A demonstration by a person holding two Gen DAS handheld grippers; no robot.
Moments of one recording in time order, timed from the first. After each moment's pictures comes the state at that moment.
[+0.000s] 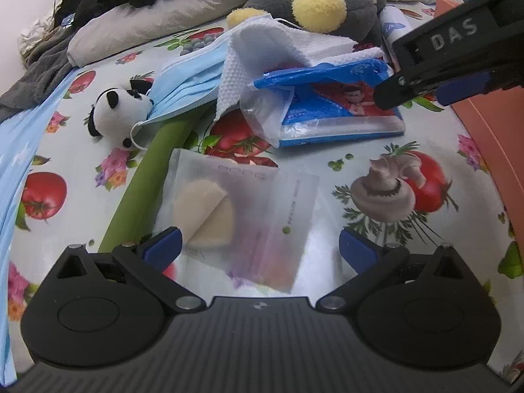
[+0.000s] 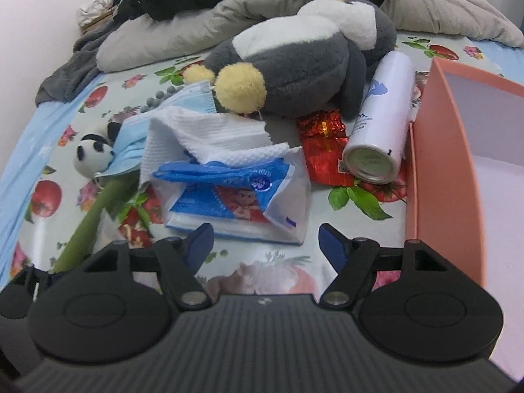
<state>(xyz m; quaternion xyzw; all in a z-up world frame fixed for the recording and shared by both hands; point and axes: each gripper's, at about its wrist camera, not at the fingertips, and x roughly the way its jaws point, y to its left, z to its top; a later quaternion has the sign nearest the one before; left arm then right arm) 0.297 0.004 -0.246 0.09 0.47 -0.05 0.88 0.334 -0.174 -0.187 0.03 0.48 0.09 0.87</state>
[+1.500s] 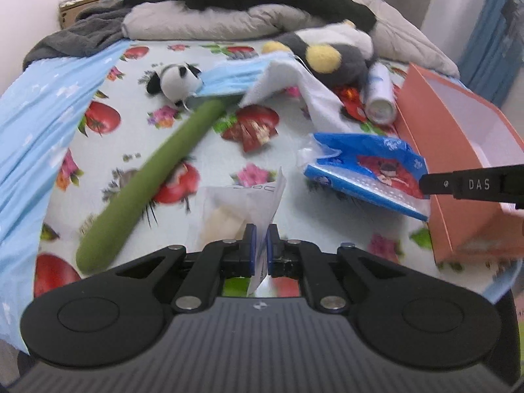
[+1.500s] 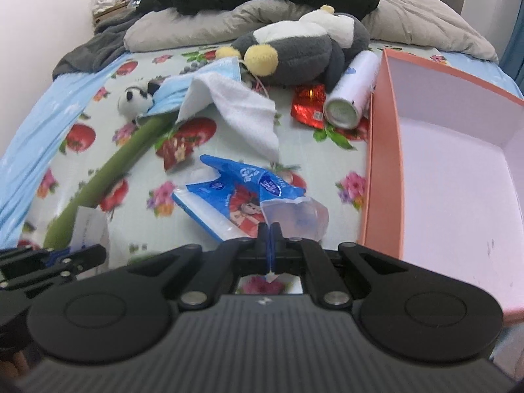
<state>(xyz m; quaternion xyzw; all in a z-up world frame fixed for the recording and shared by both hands) 0.148 0.027 -0.177 -0.04 0.44 -0.03 0.90 0.184 -0.172 -0.145 -0.01 0.46 0.07 0.89</state>
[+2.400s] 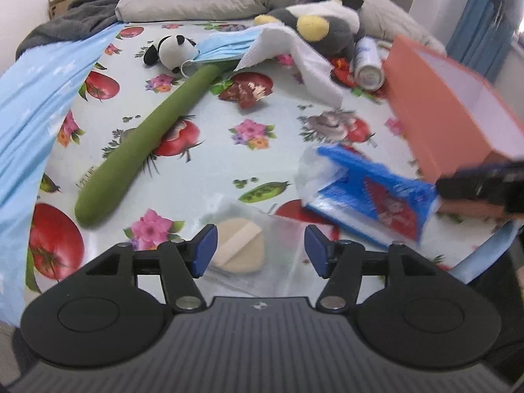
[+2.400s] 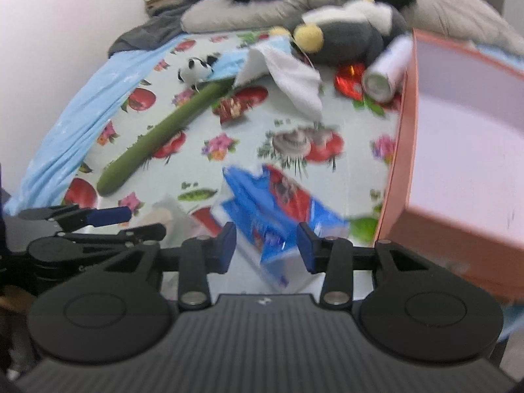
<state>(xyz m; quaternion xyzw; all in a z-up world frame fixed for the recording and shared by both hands) 0.113 0.038 -0.200 -0.03 0.46 -0.05 0.89 0.124 -0.183 -0.140 -0.02 0.46 0.17 0.87</state>
